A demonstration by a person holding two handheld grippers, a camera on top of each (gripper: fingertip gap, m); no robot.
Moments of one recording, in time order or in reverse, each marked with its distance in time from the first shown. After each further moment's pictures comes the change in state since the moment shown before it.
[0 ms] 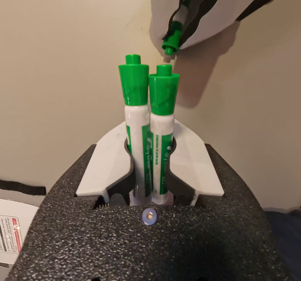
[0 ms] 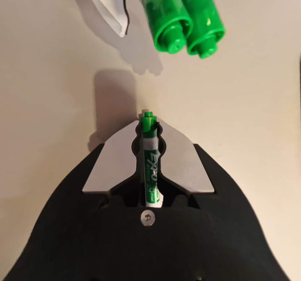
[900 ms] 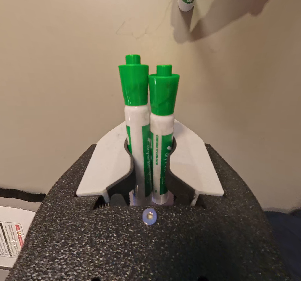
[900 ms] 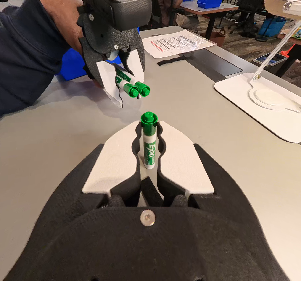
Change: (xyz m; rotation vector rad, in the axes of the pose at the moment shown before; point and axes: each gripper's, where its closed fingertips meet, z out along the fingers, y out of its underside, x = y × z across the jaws) left arm 0.009 -0.006 0.005 -0.009 0.007 0.038; right arm 0.008 -0.008 -0.103 0.669 0.148 0.339
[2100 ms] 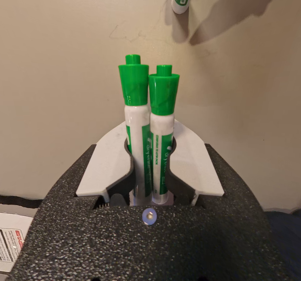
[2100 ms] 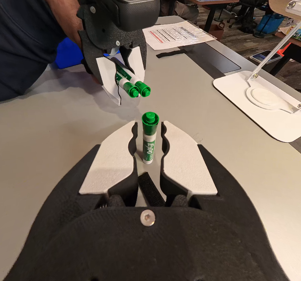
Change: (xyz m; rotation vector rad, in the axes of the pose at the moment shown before) left arm 0.004 -0.002 0.006 -0.007 0.011 0.021; right arm -0.005 0.003 -0.001 -0.058 0.022 -0.055
